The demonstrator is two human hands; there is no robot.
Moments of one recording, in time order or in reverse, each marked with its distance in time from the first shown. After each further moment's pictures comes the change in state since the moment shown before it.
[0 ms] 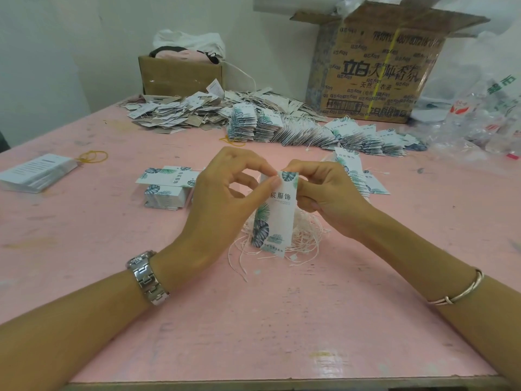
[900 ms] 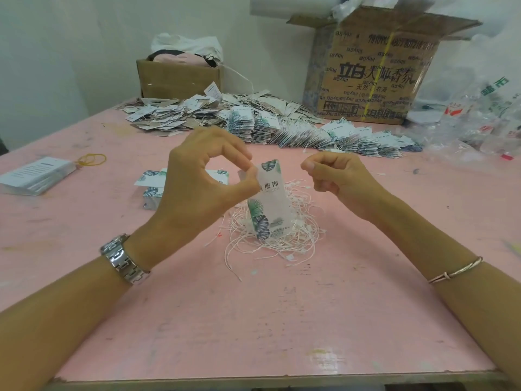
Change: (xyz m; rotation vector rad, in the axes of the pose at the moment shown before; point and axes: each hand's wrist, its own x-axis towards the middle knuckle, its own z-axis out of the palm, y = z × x) left_hand 0.017 0.008 -0.026 0.201 0.041 0.241; right_hand 0.012 0.001 -0.052 -0.103 0.128 0.073
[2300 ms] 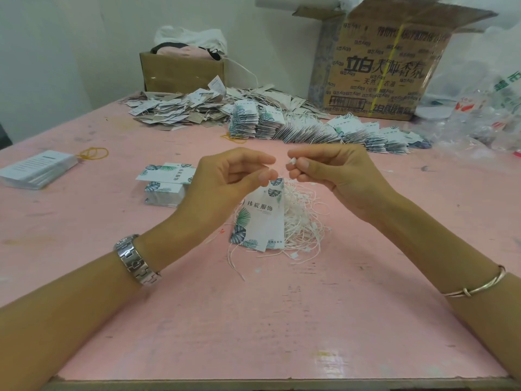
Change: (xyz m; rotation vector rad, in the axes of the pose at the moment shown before) left_hand -0.007 -0.013 0.021 -0.500 -0.213 -0.402; right_hand -0.010 -0.014 0.025 0.146 -0.078 -0.110
